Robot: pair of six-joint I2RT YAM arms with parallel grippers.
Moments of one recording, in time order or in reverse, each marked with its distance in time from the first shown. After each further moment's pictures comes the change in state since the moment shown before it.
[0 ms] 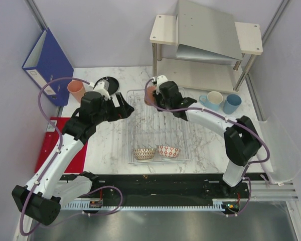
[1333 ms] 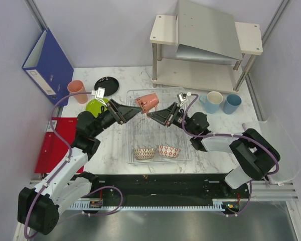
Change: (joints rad) left arm 0.020 -0.112 -0.452 1.005 0.426 -0.514; right arm -0.033 -0.262 -0.750 1.372 -0.535 1.183
